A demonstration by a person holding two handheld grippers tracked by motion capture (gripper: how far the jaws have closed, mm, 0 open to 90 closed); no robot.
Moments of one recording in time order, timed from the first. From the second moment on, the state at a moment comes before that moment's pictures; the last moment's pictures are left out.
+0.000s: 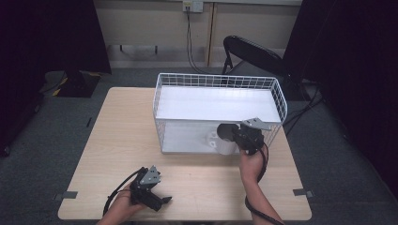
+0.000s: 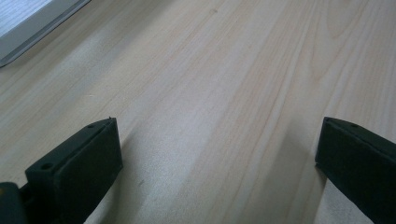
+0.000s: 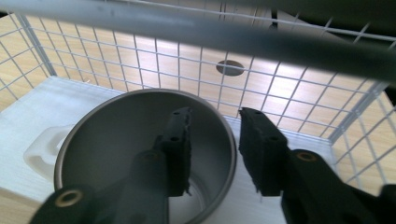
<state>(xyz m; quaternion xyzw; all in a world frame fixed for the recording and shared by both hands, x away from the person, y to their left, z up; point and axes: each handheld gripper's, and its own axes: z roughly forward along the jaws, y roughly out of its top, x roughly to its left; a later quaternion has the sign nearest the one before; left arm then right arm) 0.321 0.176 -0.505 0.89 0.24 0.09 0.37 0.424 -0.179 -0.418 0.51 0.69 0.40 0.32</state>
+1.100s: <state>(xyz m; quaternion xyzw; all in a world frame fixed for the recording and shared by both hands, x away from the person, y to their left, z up) 0.321 0.176 -0.505 0.89 0.24 0.09 0.37 0.387 -0.184 -0.409 0.46 0.73 0.44 0.24</state>
